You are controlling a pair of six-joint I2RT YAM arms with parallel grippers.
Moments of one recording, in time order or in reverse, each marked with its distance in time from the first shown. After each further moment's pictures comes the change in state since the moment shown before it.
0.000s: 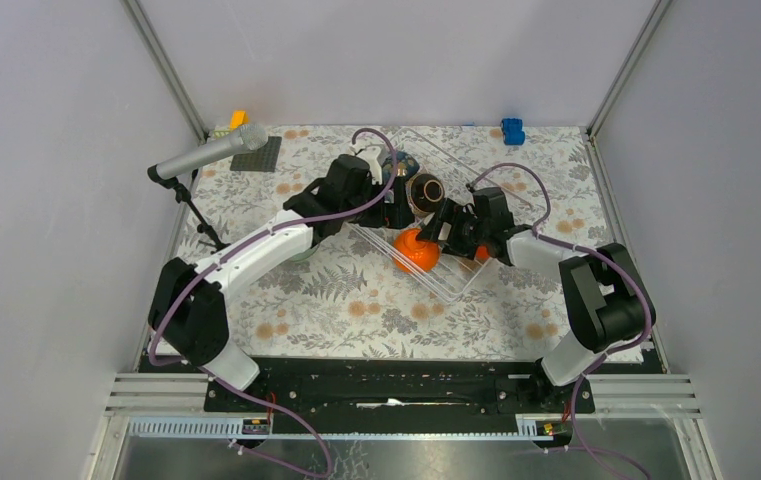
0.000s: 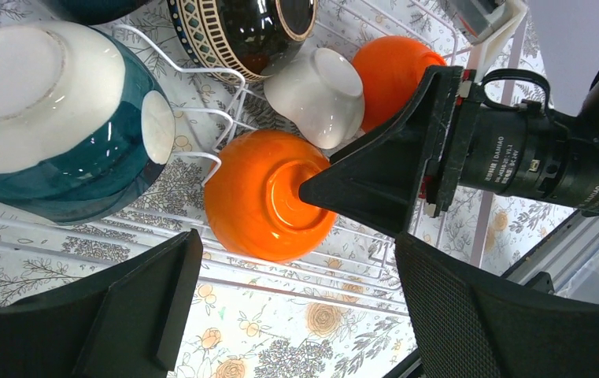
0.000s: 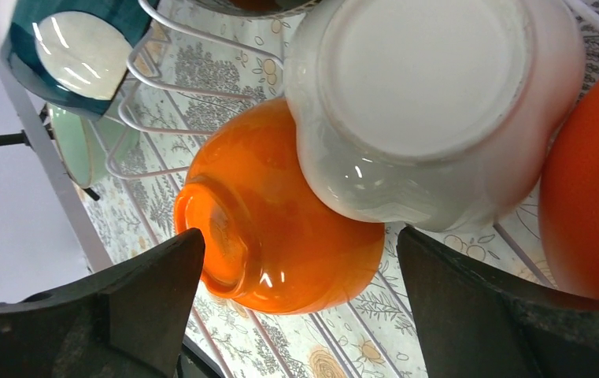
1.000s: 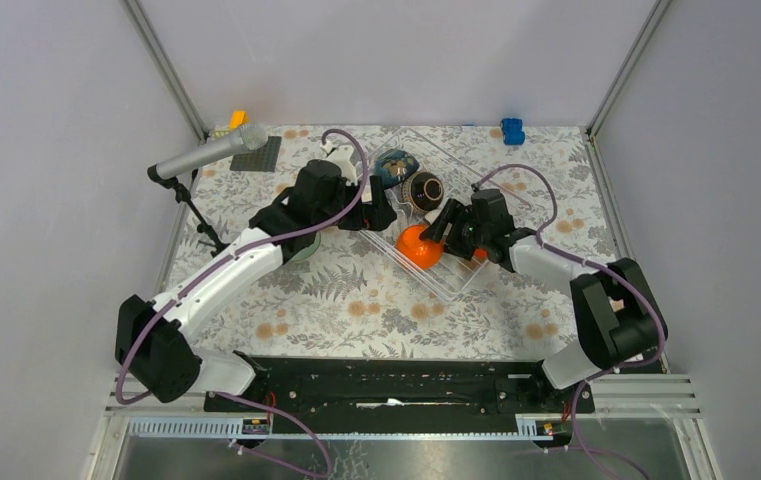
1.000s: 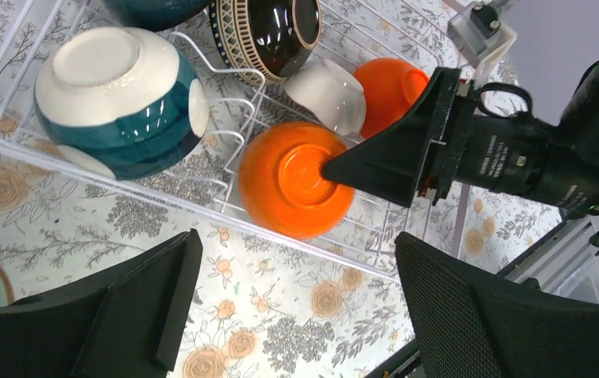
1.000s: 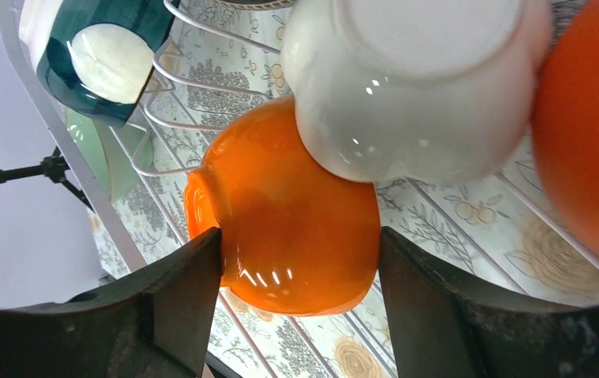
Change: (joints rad) left arm 0.026 -0.204 -0.086 -0.028 -0.042 0.000; right arm 0.051 -0.074 -0.009 -0.044 0.103 0.104
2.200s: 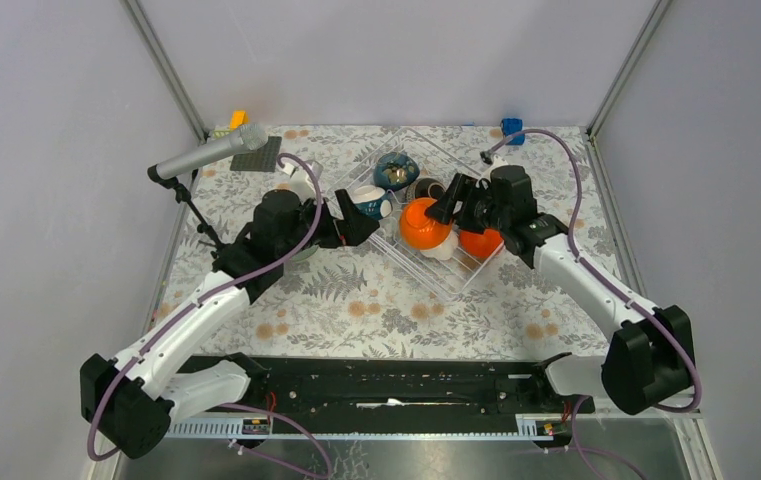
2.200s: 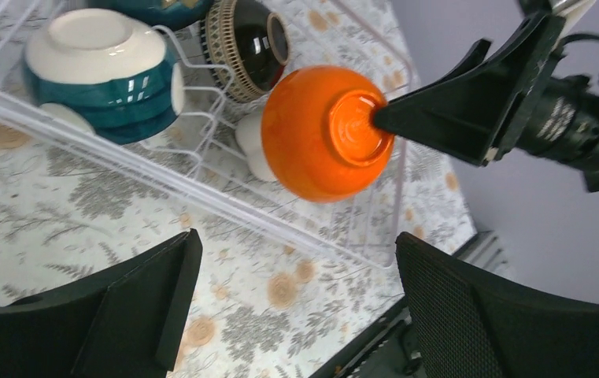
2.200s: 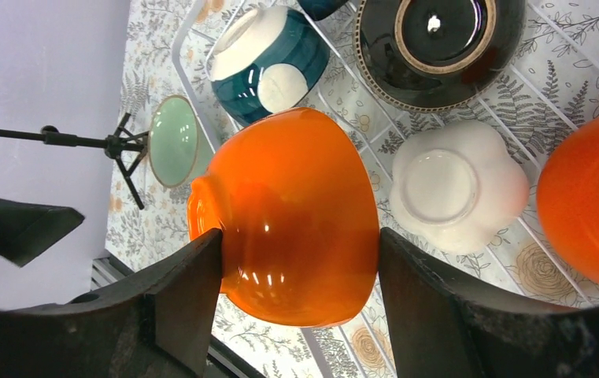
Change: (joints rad) left arm 0.041 -0.328 -0.278 0.122 0.048 -0.121; right arm 0.000 -0.246 0.159 -0.230 0.019 -0.203
